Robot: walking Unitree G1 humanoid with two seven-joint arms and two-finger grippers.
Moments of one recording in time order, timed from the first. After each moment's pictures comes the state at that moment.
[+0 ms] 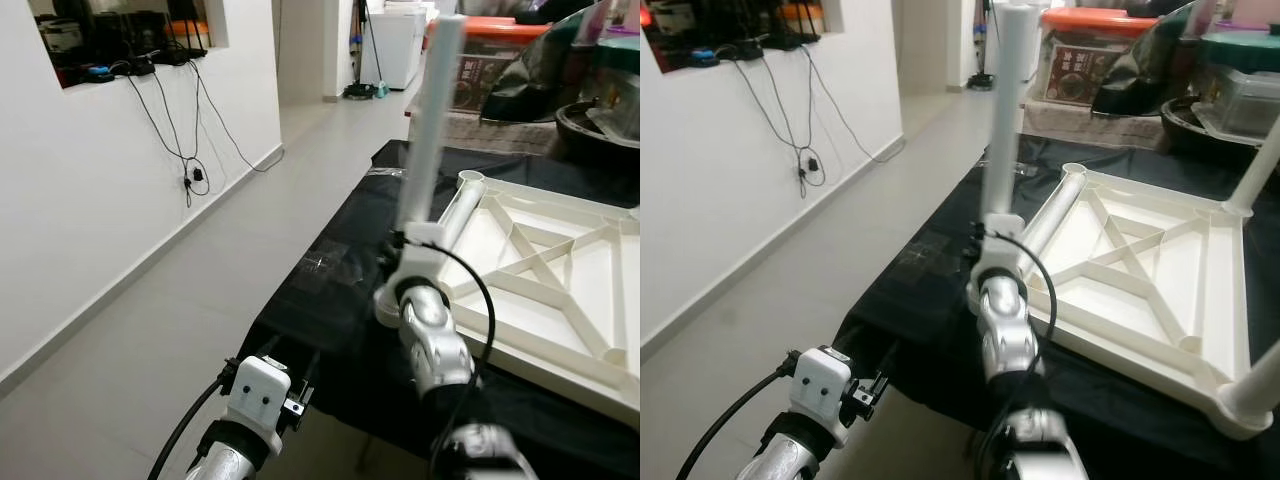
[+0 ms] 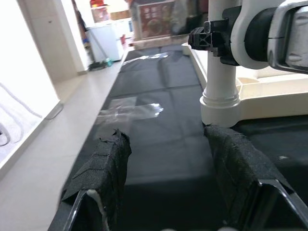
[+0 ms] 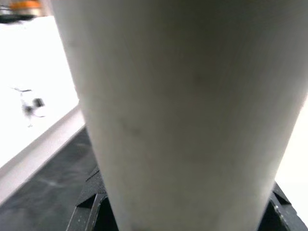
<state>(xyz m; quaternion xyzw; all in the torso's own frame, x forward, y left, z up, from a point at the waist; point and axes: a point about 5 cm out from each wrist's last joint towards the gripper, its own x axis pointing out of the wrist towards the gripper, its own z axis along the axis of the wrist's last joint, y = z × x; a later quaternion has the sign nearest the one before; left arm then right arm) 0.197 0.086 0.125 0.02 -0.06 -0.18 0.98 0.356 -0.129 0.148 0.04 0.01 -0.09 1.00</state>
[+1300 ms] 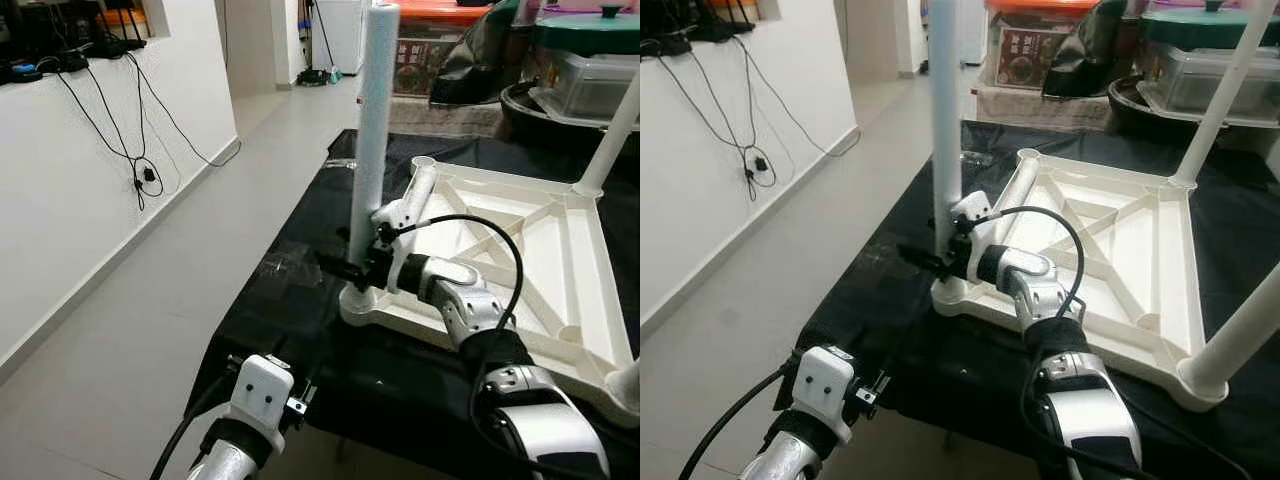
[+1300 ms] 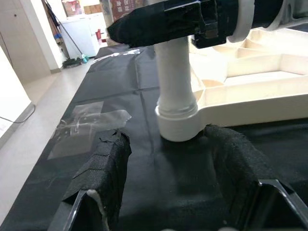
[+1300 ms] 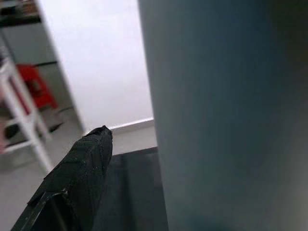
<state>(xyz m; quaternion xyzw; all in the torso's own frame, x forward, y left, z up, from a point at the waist) 0.199 0.085 0.125 0.02 -0.06 -0.18 0.98 0.373 -0.110 0.180 -0.02 0.04 0.51 0.86</state>
